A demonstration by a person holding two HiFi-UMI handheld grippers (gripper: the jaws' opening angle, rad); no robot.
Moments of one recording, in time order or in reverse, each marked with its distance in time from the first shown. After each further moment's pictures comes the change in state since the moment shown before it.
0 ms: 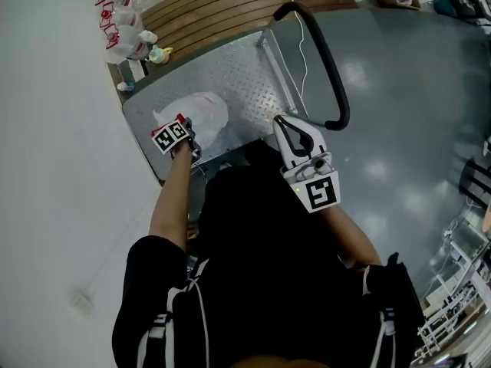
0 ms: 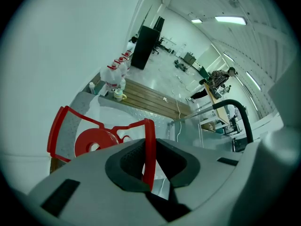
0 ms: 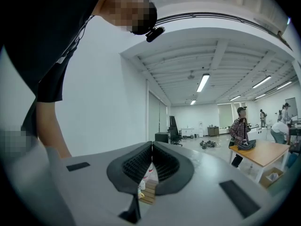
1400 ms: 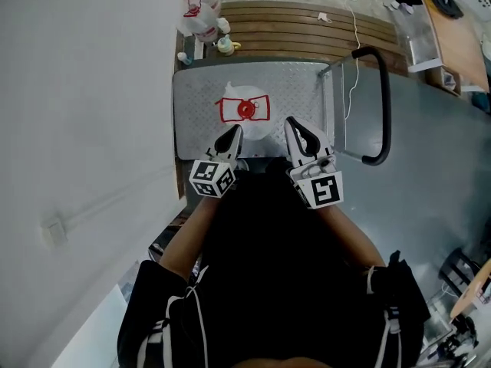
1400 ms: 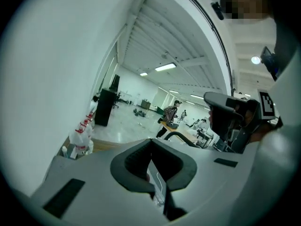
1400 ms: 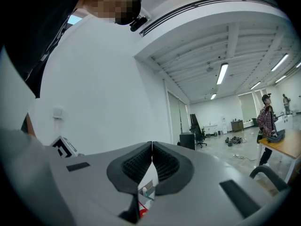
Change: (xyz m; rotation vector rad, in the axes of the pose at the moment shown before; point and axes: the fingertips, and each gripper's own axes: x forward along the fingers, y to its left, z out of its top) left arm -0.275 -0.104 -0.020 0.400 -0.660 -0.375; right arm 0.043 0.150 0.014 0.070 0.012 0.263
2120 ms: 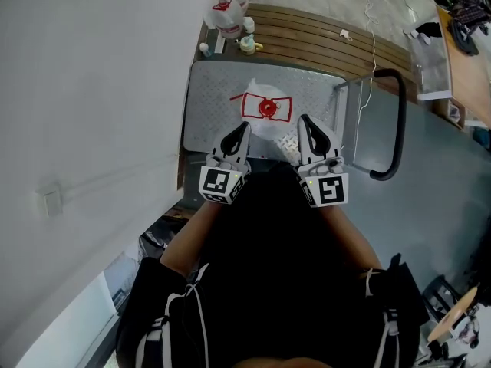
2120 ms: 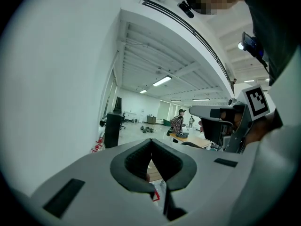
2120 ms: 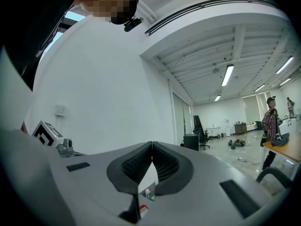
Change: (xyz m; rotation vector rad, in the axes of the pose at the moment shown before) left arm -0.063 0.011 0.051 0.188 -0.214 0.108; right arm 0.029 0.044 0.003 -0.042 -0.016 0.038
